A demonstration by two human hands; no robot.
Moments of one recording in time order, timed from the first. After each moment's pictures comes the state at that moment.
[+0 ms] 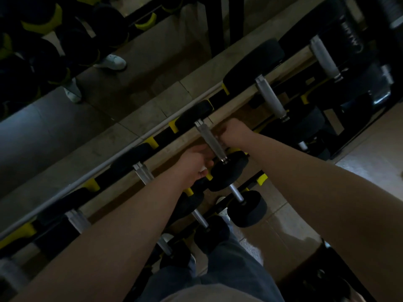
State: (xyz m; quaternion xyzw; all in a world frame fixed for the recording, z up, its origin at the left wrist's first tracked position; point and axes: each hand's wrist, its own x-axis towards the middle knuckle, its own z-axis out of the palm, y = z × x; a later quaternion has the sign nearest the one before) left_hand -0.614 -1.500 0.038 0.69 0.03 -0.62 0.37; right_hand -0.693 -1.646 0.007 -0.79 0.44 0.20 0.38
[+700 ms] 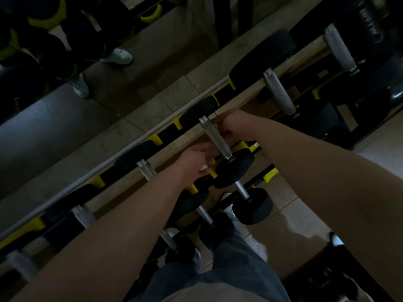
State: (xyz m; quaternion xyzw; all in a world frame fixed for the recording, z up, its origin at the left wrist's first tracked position) left_hand -0.609 -1.497 0.038 0.69 0.01 -0.63 0.36; right_hand -0.678 -1.664 -0.014 -0.61 0.44 0.13 0.64
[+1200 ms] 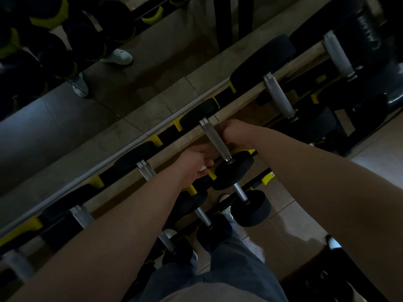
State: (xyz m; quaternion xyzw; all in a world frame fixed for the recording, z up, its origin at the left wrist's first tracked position) left_hand -0.606 -1.499 0.035 0.70 0.03 -0.62 0.36; right_hand -0.686 -1.648 -0.001 -0.67 0.43 0.18 0.58
